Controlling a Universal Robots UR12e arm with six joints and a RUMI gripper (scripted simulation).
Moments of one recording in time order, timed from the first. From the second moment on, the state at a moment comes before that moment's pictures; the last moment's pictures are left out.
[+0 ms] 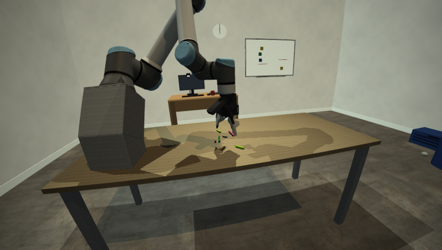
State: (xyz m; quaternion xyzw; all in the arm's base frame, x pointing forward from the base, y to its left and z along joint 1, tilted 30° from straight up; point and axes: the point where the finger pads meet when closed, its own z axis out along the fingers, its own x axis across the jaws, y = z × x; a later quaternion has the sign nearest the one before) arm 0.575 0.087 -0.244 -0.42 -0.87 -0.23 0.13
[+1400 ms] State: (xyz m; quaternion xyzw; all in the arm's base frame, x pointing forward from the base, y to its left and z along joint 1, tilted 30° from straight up) arm 0.641 0.098 -0.257 -0.83 -0.50 -0.12 0.23
